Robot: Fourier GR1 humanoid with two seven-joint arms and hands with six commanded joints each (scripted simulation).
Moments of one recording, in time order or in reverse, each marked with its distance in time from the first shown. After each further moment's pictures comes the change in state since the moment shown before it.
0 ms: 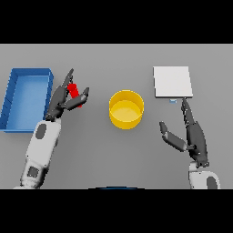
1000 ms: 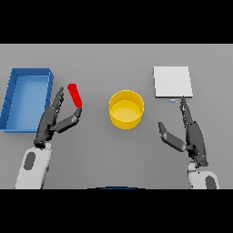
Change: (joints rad) left arm 0.355 0.015 -0.097 -0.443 -0.006 -0.019 0.087; right arm -0.003 0.004 0.007 0.006 0.004 0.000 -0.022
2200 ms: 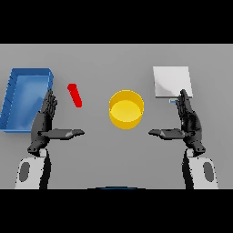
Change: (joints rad) left arm 0.112 -0.077 0.062 -0.155 0.168 0.008 0.023; right arm -0.151 0.069 -0.116 0.168 -0.225 0.037 0.107
